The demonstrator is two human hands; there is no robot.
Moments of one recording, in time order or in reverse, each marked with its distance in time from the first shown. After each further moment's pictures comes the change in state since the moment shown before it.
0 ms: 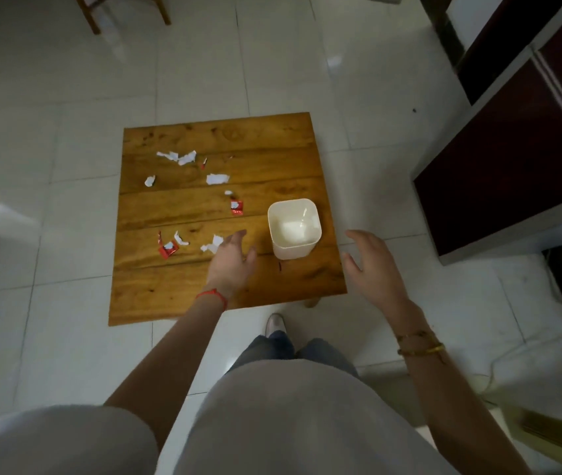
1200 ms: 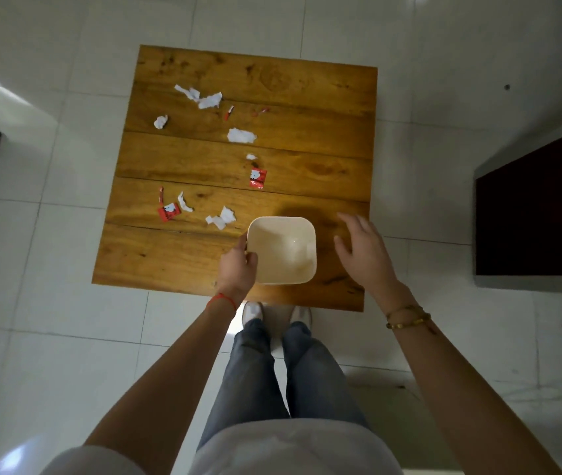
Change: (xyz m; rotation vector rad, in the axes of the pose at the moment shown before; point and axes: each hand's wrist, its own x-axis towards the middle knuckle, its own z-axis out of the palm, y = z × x) left_hand 0.069 -0.045 0.086 -0.276 0.046 -0.346; right_hand 0.145 0.028 0.101 -0.021 -0.232 -0.140
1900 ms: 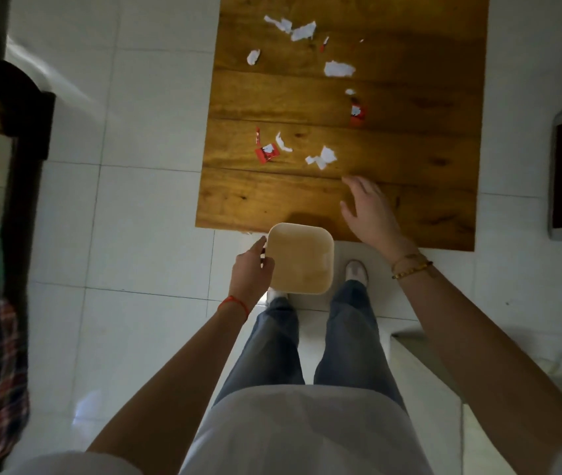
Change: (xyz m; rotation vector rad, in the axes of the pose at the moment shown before) left_hand -0.078 -0.209 -0.144 -0.043 -0.116 -0.043; right_hand -0.033 -0.184 0.168 -0.075 -0.100 -0.021
